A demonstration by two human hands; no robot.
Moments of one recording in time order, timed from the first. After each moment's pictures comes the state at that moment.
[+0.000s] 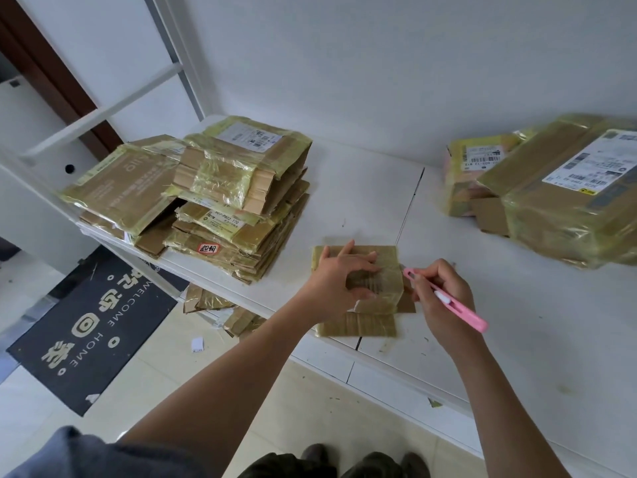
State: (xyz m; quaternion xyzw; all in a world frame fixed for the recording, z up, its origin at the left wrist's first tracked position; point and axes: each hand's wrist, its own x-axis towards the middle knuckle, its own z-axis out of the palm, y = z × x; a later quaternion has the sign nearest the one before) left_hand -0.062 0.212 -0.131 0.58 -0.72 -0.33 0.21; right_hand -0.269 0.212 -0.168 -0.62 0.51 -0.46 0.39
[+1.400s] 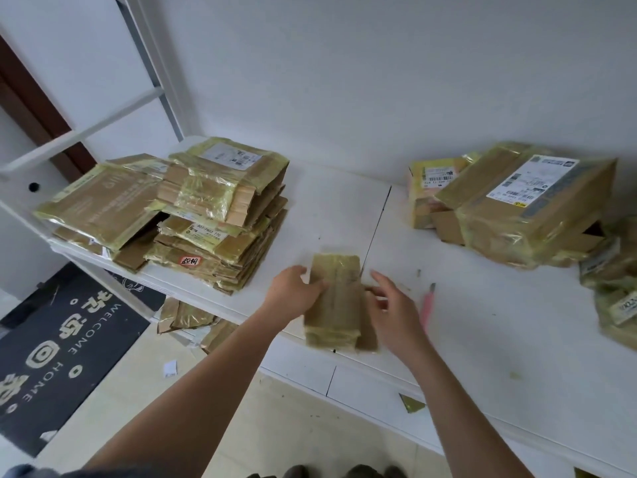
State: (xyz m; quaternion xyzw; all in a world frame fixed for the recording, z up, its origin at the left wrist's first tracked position) left_hand -0.055 0.226 -0.119 0.76 -0.49 -0.38 0.18; right_hand -0.241 0.245 -0.130 -0.64 0.60 -0.29 0.38
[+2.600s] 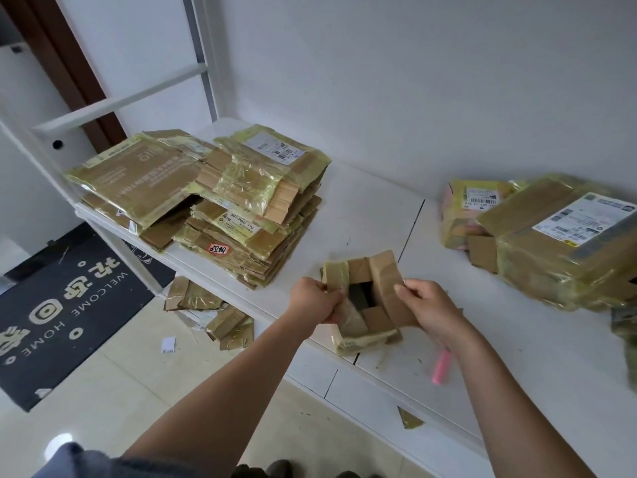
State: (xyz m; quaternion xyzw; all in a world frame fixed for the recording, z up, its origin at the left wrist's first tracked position) left_hand -0.041 0.223 -0.137 0.73 -0.29 -0.52 0.33; right_hand -0.245 0.181 -0.129 -0.64 0.59 -0.20 0.44
